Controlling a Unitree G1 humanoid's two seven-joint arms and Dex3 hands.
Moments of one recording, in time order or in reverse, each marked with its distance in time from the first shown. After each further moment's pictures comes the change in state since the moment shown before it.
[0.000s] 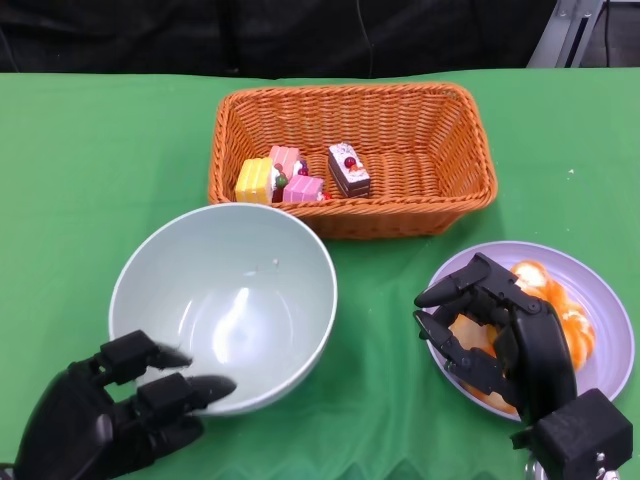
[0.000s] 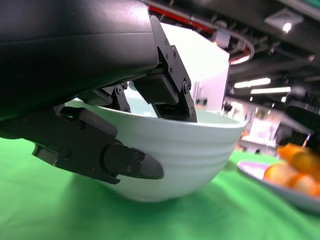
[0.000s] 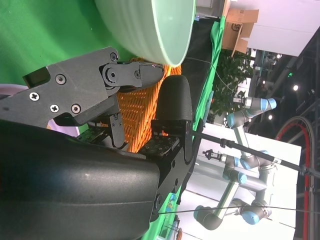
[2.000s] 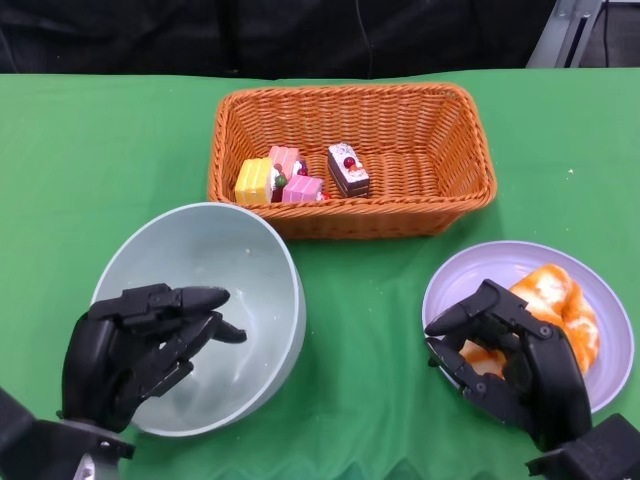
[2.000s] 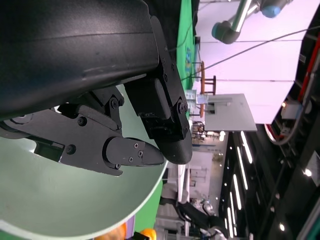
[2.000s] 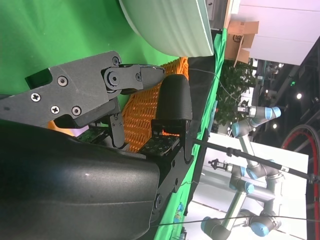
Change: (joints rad) left arm 0.106 -0.471 0.780 -0.166 -1.787 0.127 -2.255; right arm 0.060 -0.017 -0.008 -0.004 0.076 -0.026 0.118
